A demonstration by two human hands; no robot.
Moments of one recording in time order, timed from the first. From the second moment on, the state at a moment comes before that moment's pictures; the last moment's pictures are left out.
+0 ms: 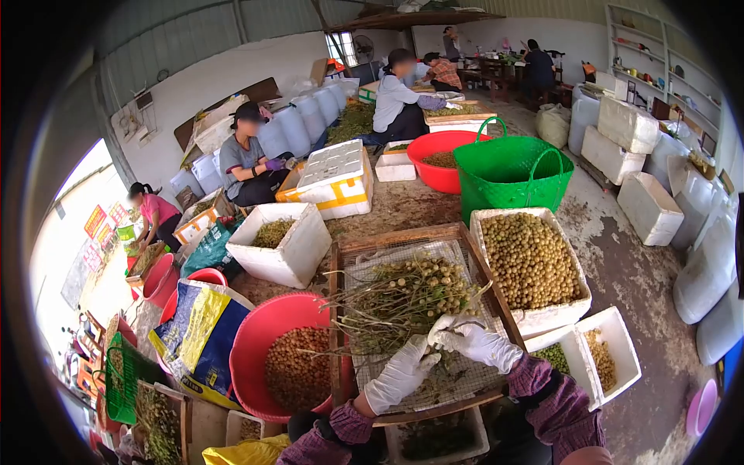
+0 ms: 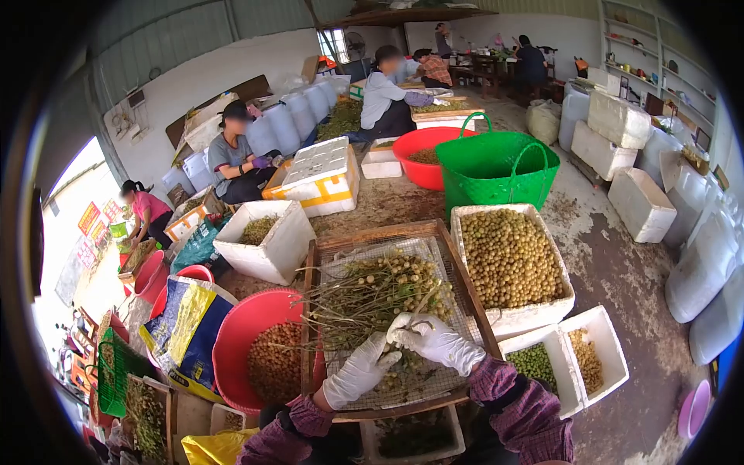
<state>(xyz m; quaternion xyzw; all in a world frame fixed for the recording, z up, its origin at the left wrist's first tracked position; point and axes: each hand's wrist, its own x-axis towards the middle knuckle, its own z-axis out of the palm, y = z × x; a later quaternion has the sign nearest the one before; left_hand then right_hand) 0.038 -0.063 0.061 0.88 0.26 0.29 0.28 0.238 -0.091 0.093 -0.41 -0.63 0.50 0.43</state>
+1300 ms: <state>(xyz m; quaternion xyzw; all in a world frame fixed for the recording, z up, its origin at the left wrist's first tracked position) 0.042 -0.056 0.087 0.86 0.21 0.26 0.39 0.261 -0.100 0.139 -0.29 -0.53 0.49 0.63</state>
